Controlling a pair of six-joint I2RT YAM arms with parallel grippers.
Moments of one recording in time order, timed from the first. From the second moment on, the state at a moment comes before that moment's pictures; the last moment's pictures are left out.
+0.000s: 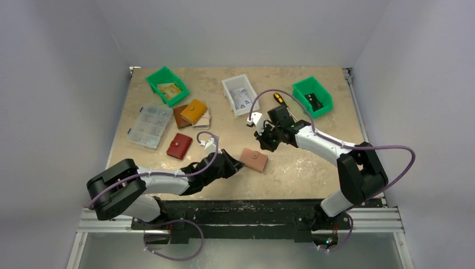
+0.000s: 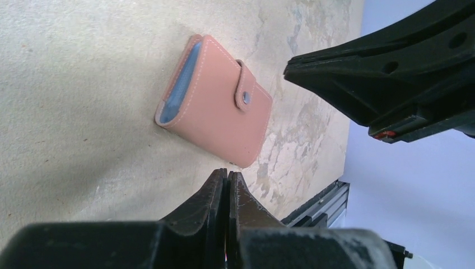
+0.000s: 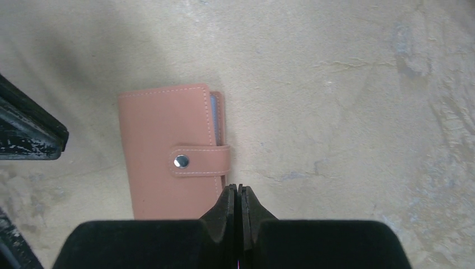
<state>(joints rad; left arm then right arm) -1.00 1.40 0.41 0.49 -0.26 -1.29 0.55 1.55 0.97 -0.39 -0.27 -0.41</state>
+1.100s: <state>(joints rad) -0.99 1.51 0.47 0.38 -0.26 -1.49 0.70 1.64 0.98 -0.37 -0.23 -0.48</state>
